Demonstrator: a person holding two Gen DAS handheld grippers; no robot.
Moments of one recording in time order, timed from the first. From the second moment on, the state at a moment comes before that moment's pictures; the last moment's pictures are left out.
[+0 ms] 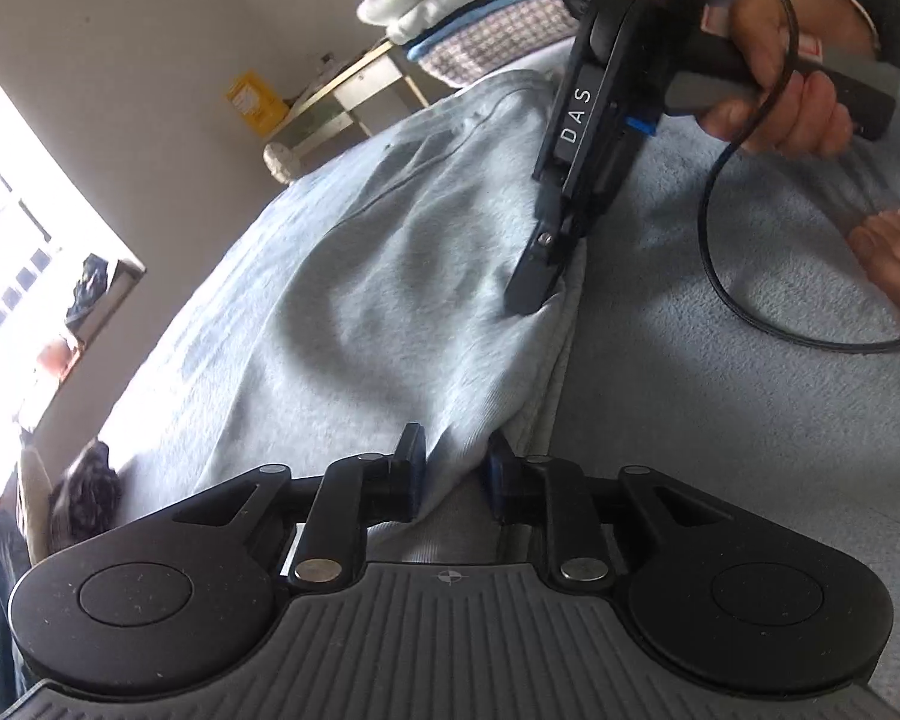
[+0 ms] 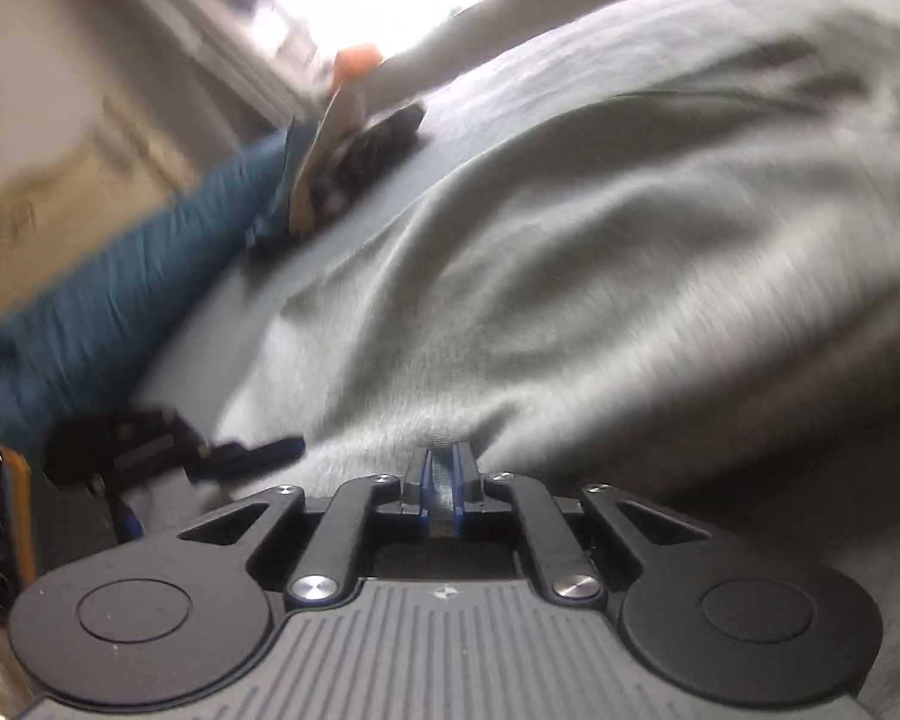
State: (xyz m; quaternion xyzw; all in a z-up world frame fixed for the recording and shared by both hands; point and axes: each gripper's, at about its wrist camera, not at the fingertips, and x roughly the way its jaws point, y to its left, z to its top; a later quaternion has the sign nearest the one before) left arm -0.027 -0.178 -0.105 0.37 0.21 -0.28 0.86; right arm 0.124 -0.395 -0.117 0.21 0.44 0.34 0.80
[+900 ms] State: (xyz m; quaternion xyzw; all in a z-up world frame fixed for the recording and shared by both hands) left arm -0.045 -0.140 -0.074 0.30 0.27 -0.16 0.90; right arm 0.118 -0.367 -0.090 0.06 0.43 0.35 0.83
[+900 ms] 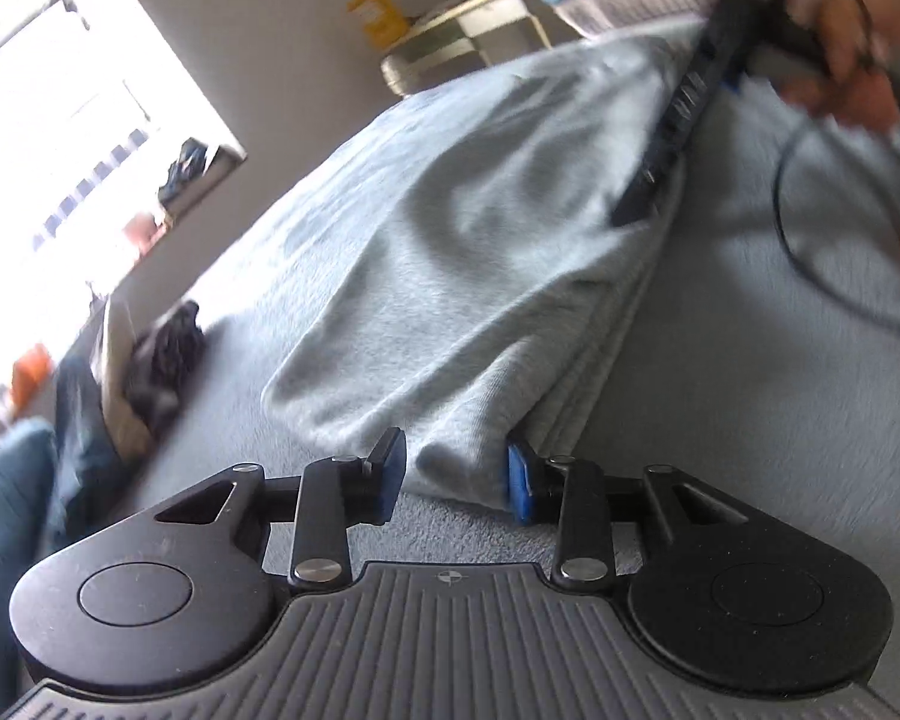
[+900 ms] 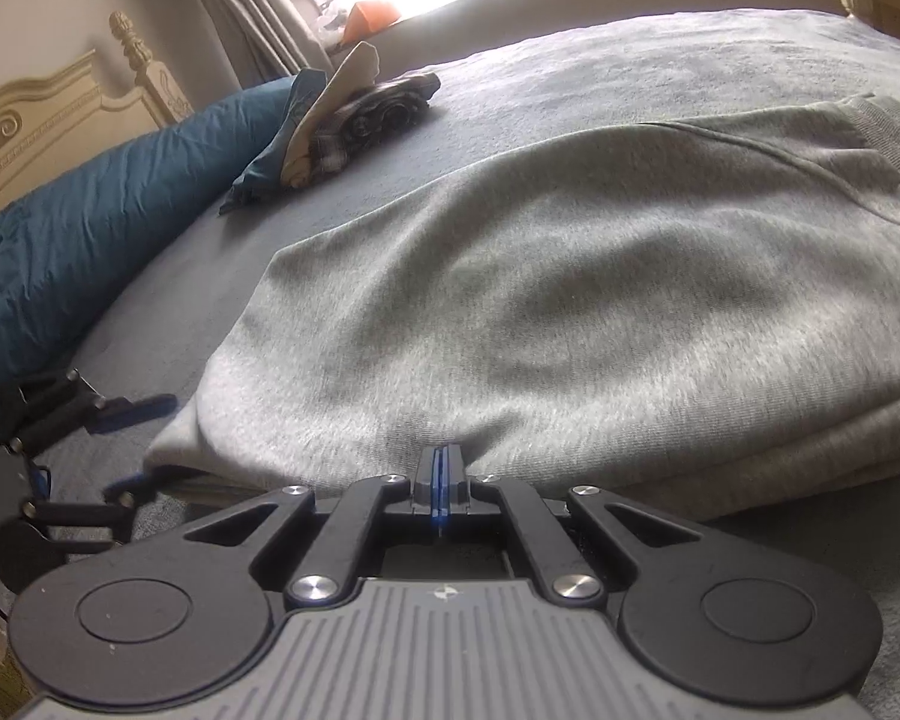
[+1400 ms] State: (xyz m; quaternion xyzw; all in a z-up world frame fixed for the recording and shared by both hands) left arm -0.044 -0.149 -0.087 0.31 0.27 -0.20 0.89; right arm 0.121 -0.366 -0.088 0.06 0.44 0.34 0.83
